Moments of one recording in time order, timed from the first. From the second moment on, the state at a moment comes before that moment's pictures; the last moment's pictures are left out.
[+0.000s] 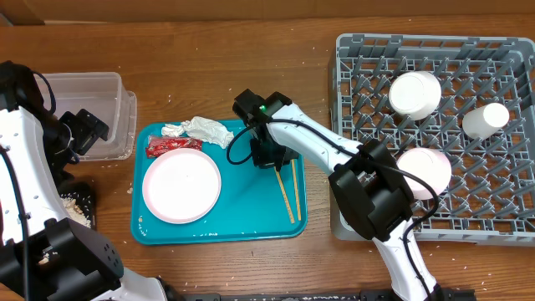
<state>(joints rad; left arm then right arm) 0.49 1.74 1.69 -1.44 0.04 -0.49 0.71 2.30 1.82 -1.13 0.01 0.54</state>
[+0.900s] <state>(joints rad) 0.49 1.74 1.69 -1.45 0.04 -0.49 0.26 2.30 2.51 -1.64 0.00 0.38</state>
